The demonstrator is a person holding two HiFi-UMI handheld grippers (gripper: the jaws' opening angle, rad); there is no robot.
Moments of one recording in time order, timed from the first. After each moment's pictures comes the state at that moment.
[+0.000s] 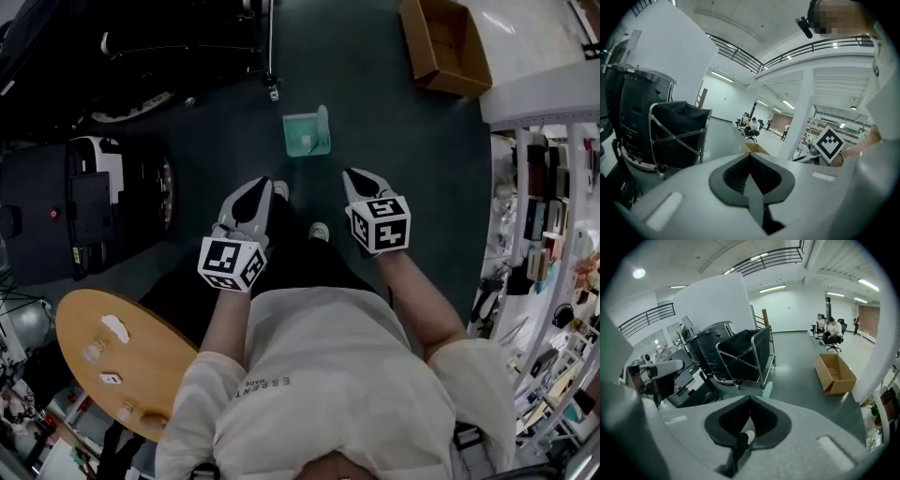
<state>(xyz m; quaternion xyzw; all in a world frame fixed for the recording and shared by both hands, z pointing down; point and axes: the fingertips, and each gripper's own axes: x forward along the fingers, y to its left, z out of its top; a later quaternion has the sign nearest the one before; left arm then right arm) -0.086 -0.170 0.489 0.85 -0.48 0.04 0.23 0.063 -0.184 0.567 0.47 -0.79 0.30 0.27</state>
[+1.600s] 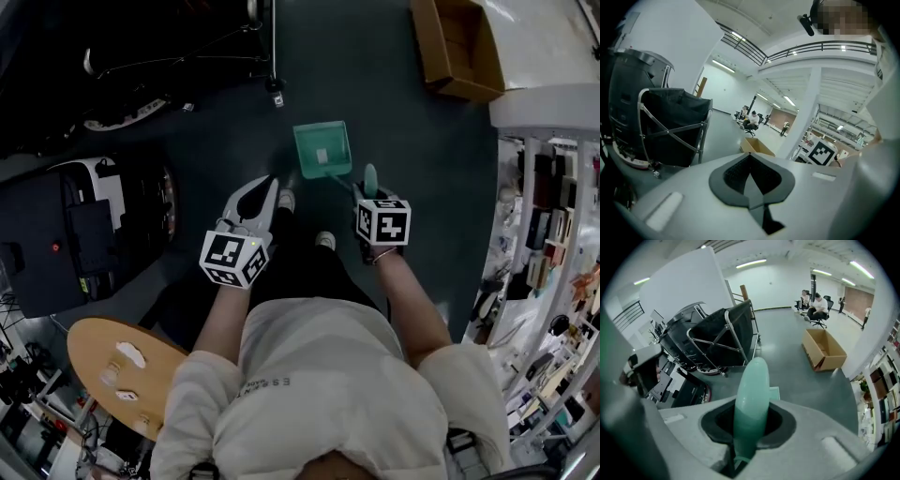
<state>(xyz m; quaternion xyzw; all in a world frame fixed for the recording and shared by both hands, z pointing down) -0.106 -0.276 0.537 0.85 -0.45 0.06 0.27 0.073 -0.251 0.659 0.50 -0.68 0.40 0.34</state>
